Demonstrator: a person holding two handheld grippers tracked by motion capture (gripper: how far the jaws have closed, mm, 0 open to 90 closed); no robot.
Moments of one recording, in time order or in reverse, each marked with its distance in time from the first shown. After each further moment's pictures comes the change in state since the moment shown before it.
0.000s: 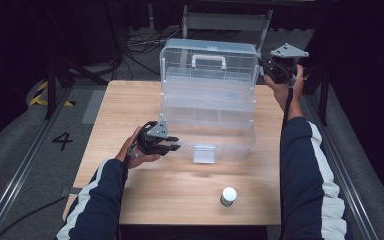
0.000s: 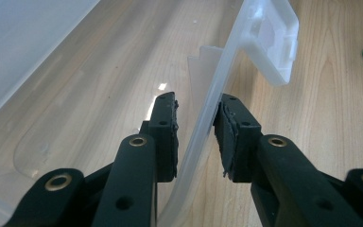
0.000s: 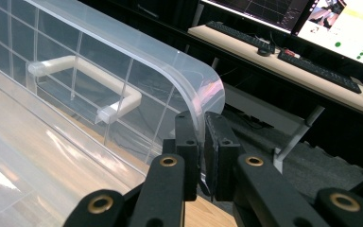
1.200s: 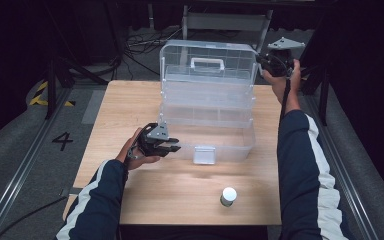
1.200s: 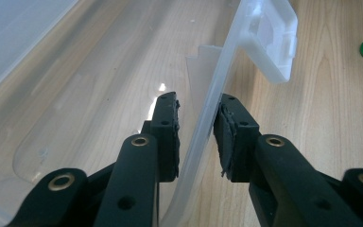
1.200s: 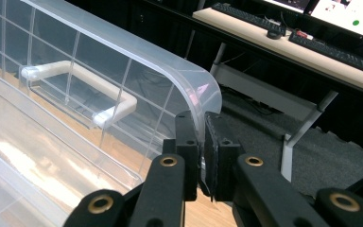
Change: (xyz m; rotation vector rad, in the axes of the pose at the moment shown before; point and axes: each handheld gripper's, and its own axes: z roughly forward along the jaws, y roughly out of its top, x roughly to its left) left arm -0.004 -0.001 -0.001 0.003 0.002 0.012; right arm -0.009 0.008 0.022 0.072 0.031 0.034
